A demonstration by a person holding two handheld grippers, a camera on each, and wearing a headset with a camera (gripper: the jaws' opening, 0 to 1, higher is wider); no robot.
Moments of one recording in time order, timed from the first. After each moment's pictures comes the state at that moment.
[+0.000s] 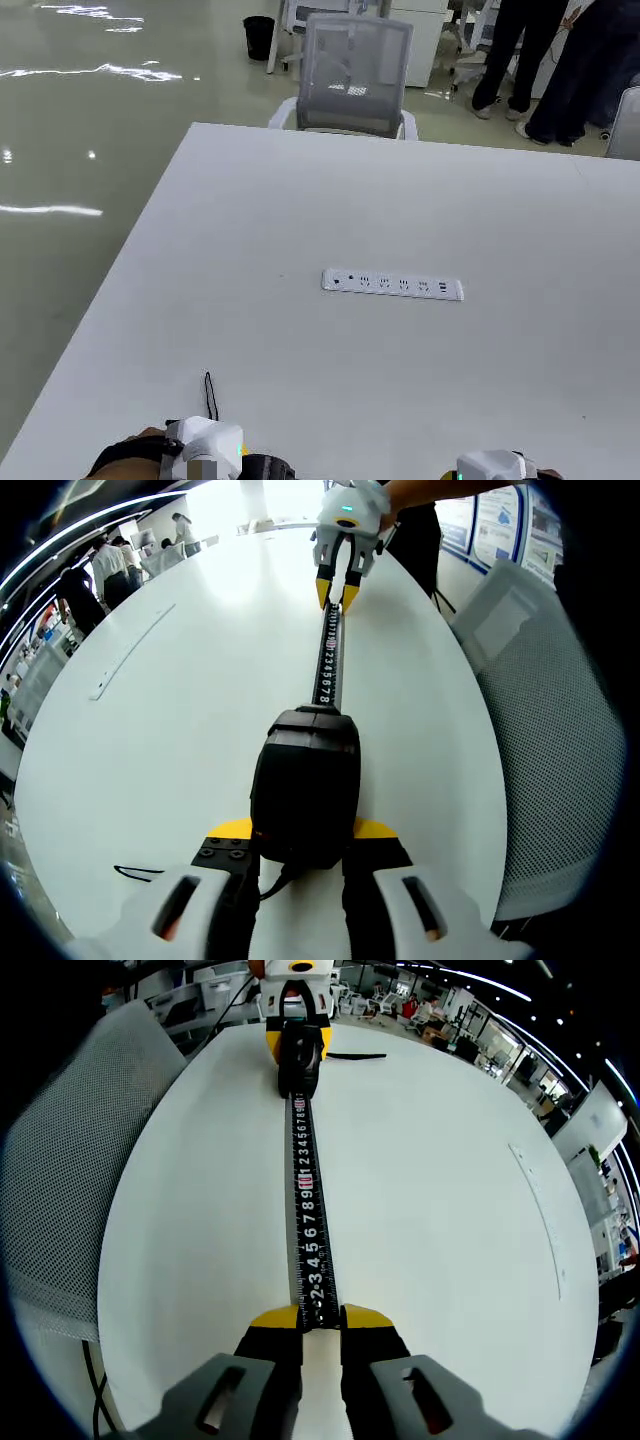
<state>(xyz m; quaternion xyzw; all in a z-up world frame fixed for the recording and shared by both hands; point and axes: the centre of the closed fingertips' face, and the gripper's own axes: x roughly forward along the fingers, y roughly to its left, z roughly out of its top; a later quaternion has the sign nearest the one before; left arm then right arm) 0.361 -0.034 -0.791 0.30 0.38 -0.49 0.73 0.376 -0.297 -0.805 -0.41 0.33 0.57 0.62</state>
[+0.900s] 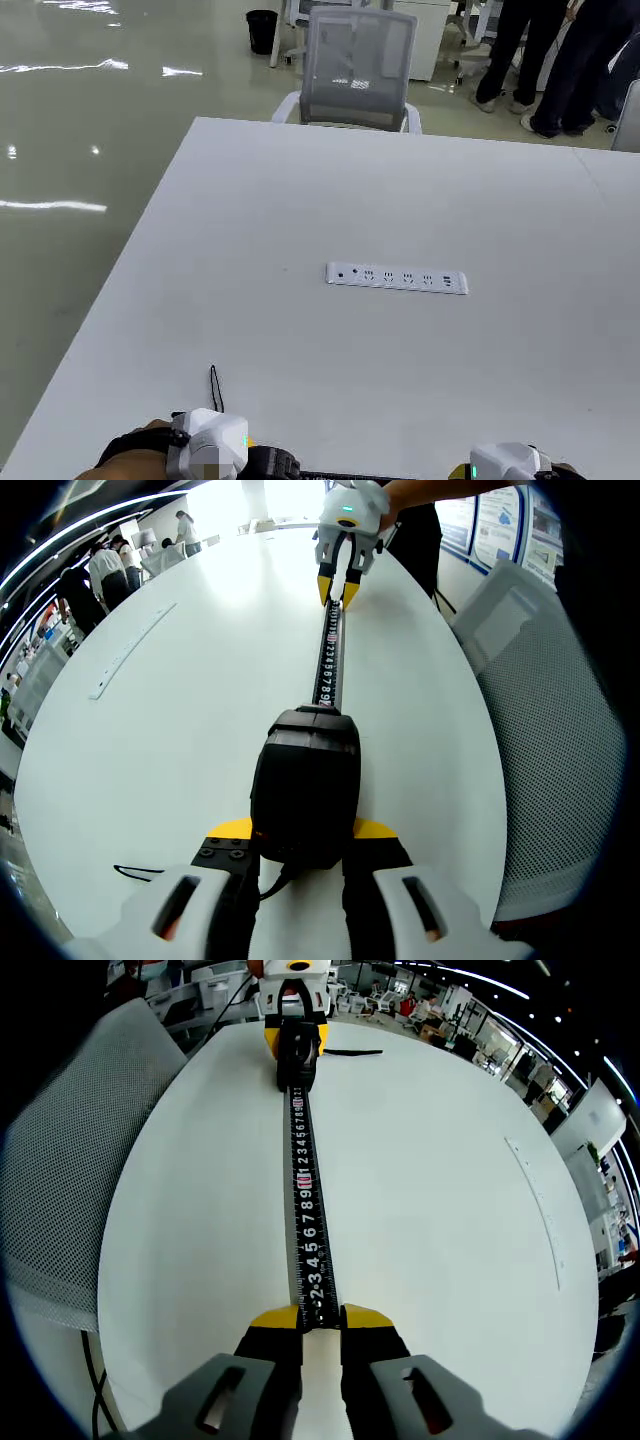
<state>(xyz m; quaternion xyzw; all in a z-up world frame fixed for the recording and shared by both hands) 0.361 -0.035 -0.788 0.30 0.38 -0.49 0.73 0.377 -0.309 -0.806 -0.41 0.34 0.57 0.63</state>
